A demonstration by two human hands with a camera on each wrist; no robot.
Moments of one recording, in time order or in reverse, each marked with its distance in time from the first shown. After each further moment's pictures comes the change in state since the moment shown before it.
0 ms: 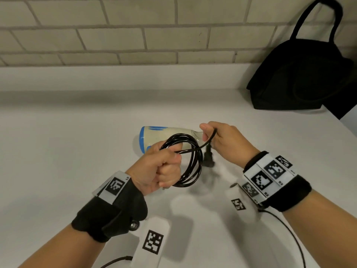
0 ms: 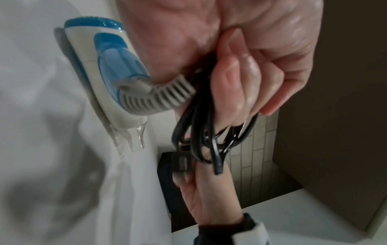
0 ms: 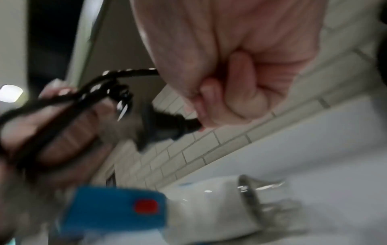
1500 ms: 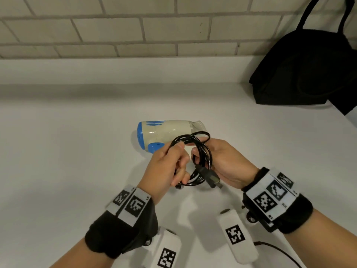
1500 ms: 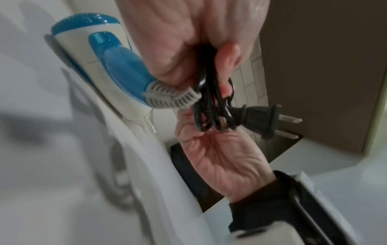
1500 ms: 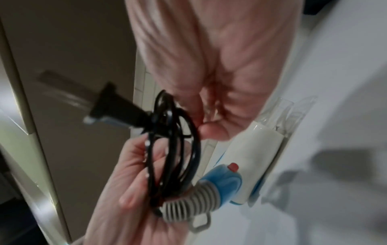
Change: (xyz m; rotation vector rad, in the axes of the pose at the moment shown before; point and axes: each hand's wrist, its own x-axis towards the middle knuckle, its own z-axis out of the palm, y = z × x) left_hand 0.011 -0.027 0.020 0.274 0.336 0.044; right_hand -0.027 0.005 0.024 0.843 -0.286 0.113
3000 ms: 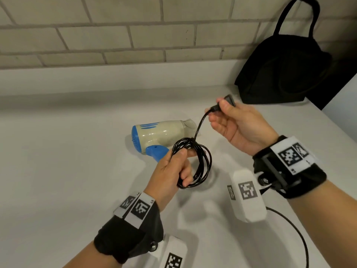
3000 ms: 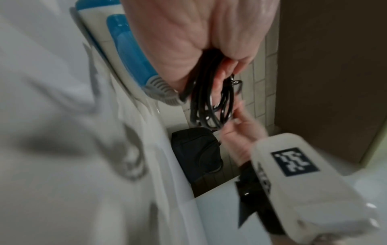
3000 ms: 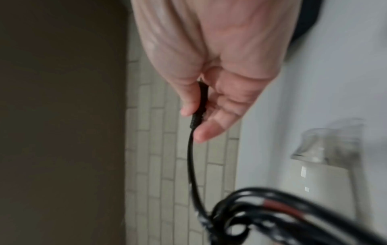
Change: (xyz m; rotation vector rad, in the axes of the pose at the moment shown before) left_hand -0.001 -0.017 0.001 -0.112 -0.089 -0.010; right_hand 0.004 -0.049 -0.031 0.432 0.335 -0.149
